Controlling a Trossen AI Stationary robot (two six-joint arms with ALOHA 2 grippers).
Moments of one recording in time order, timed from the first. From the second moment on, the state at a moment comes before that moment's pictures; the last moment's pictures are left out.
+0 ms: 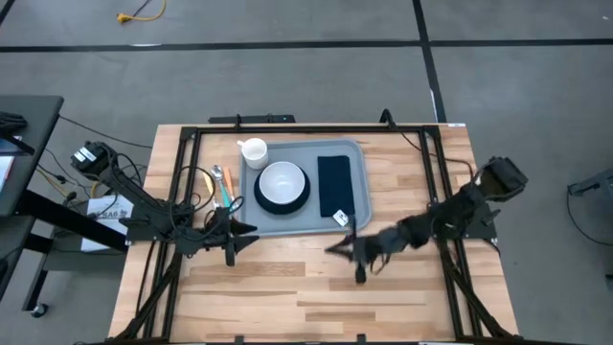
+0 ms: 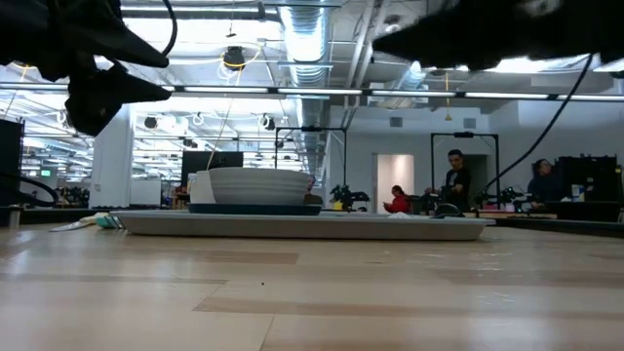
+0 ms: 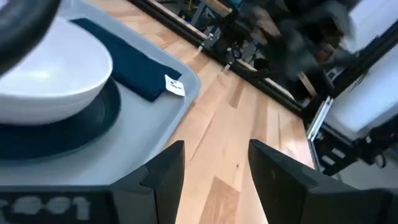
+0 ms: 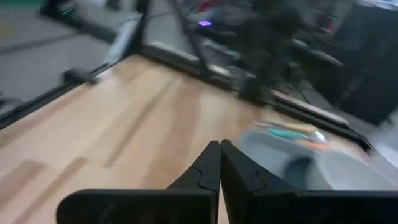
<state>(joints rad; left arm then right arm) -0.65 1.02 0.28 0.42 -0.78 -0.79 0.46 1.56 0.56 0.79 0.33 -0.30</state>
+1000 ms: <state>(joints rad) -0.32 1.16 1.21 -1.47 -0.53 -1.33 0.66 1.35 0.16 1.45 1.18 -0.09</state>
